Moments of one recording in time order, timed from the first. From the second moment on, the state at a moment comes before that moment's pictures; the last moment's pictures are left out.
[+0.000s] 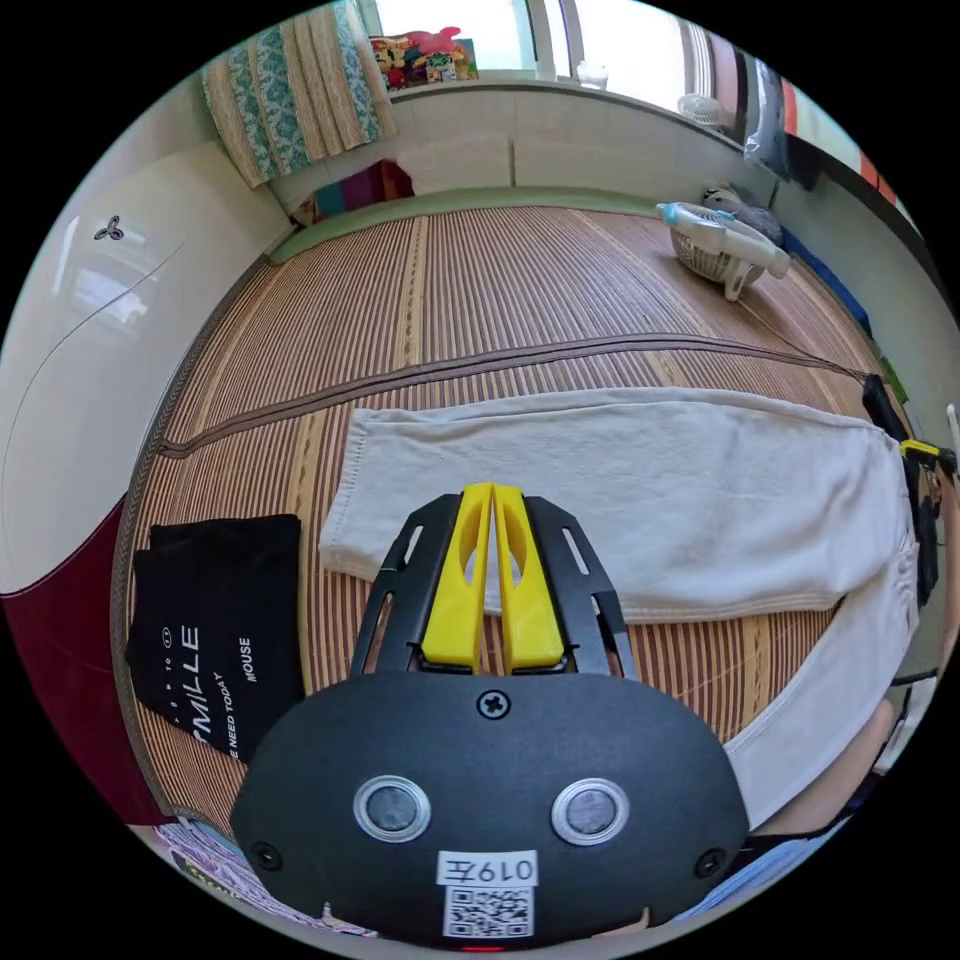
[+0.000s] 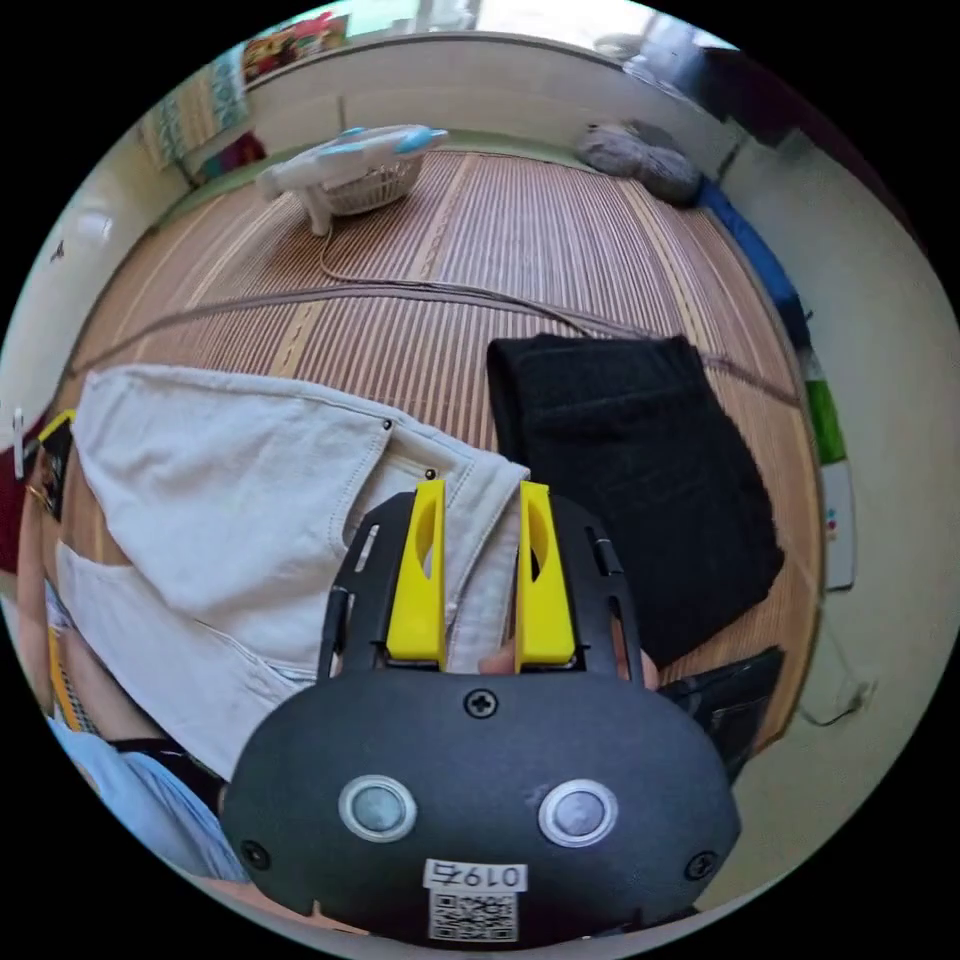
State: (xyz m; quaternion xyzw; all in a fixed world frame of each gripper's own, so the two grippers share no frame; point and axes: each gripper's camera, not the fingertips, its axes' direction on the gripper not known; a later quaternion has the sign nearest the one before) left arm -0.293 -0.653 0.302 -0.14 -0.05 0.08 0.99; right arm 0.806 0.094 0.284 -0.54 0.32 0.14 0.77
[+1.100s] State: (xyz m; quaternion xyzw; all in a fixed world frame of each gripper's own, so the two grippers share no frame) left arm -0.261 -0.659 0.358 -0.21 -0.11 0.17 0.96; right arm 0.812 -0.069 0.126 -0.29 0.34 0.32 0.84
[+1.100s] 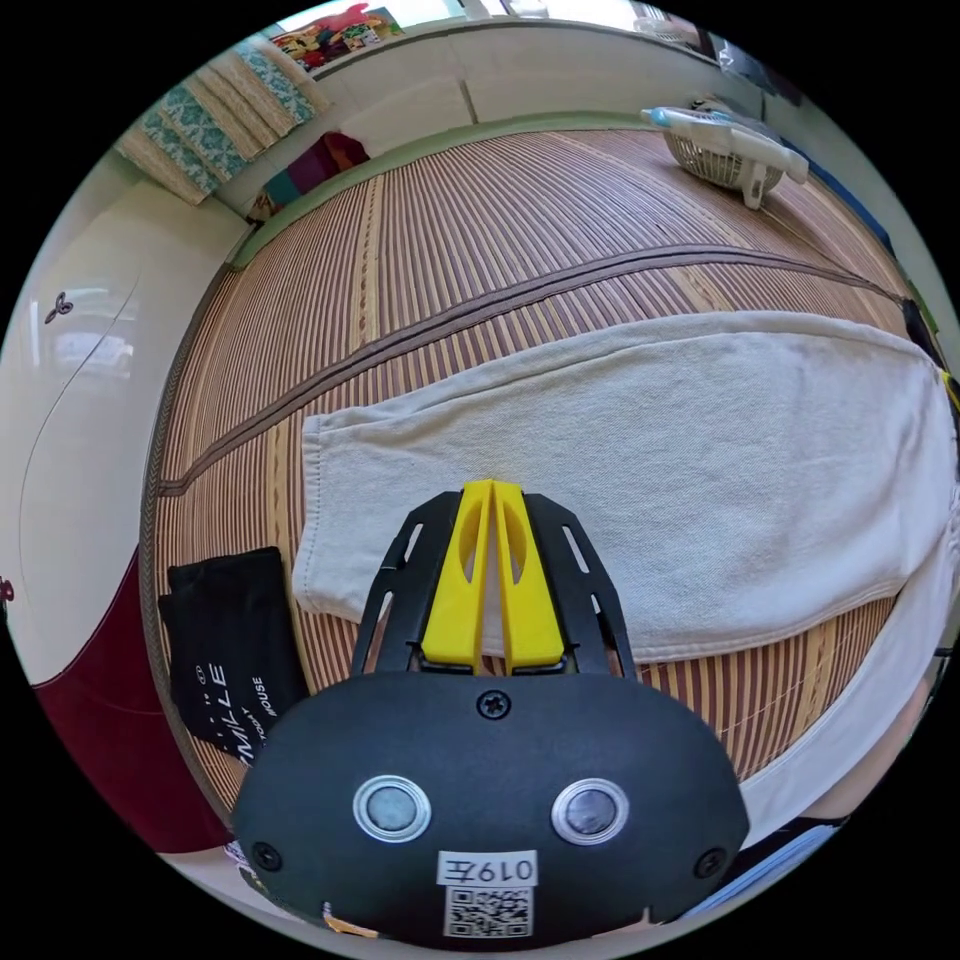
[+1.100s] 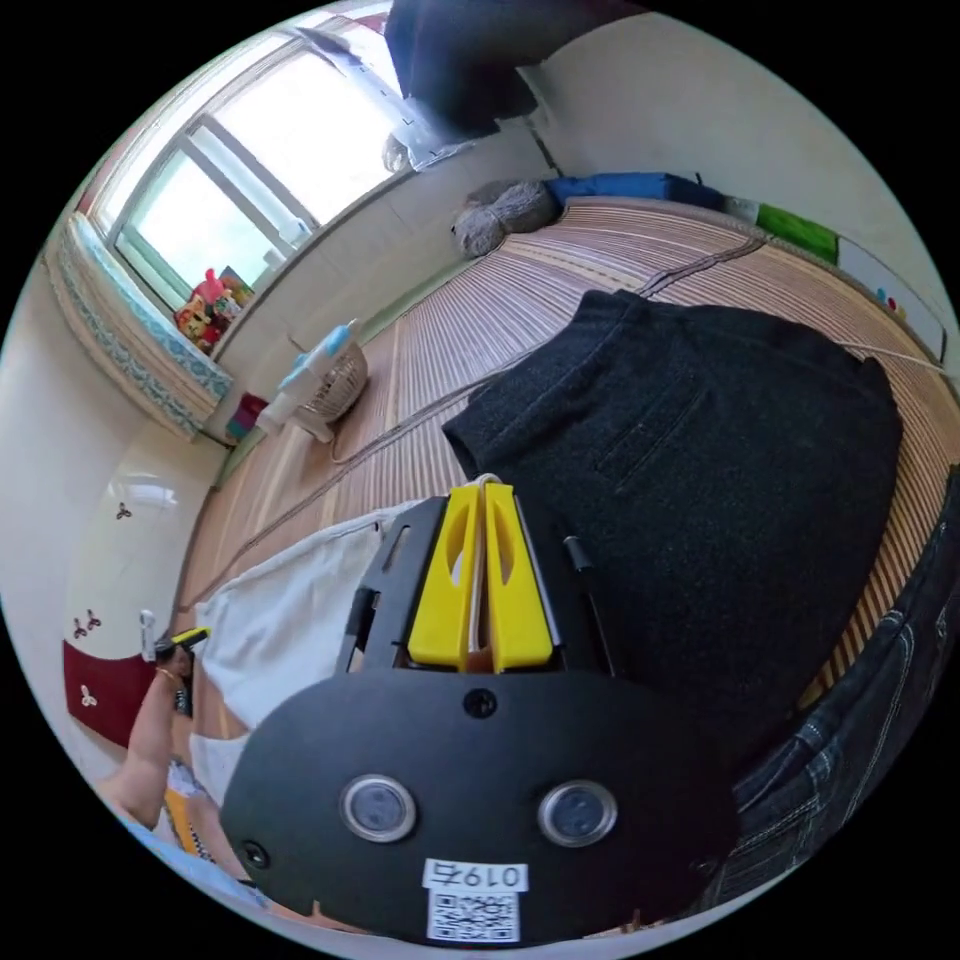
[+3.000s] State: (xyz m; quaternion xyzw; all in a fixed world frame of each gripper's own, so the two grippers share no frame) left arm -0.294 -0.616 0.300 -0.19 -0.09 0.13 0.97; right arm 0.501 0.045 0.230 -0.45 0.45 0.10 0.77
